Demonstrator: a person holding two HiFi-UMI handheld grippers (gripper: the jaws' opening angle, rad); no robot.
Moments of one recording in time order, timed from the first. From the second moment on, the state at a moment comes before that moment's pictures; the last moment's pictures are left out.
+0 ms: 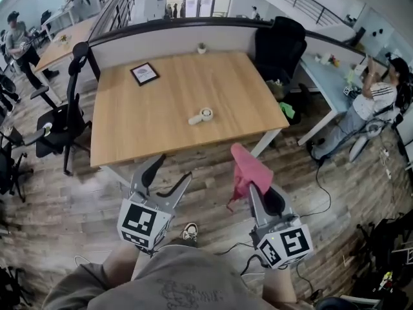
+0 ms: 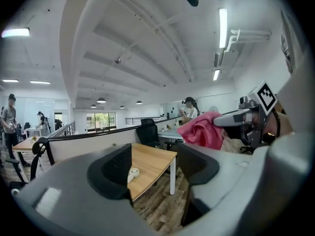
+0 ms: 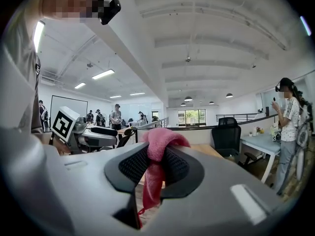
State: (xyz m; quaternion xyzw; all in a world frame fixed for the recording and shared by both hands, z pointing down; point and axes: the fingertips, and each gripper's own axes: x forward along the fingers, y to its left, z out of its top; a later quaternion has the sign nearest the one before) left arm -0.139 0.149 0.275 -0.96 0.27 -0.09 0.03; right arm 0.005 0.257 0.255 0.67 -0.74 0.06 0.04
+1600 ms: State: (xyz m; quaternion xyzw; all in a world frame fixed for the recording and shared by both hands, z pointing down) left arm -0.001 -0.089 0.297 -0.91 0.40 -0.13 0.00; right arm 0.173 -0.043 0.292 0.55 -0.83 0.09 0.07
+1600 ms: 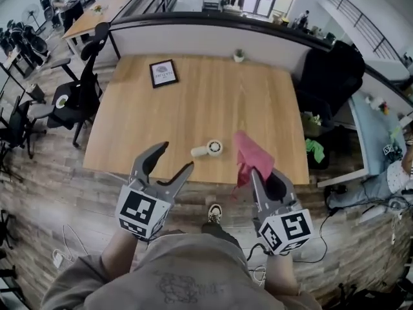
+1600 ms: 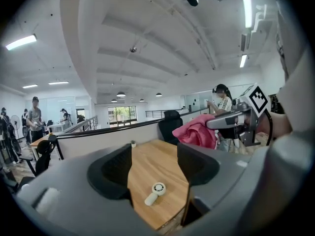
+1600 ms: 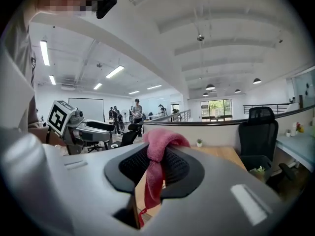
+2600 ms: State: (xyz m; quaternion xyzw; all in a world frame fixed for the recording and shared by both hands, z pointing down) left arm 0.030 -0.148 0.308 -0.87 0.46 -0.16 -0.02; right arm 0.202 -0.151 0.306 0.45 -0.88 0.09 0.08
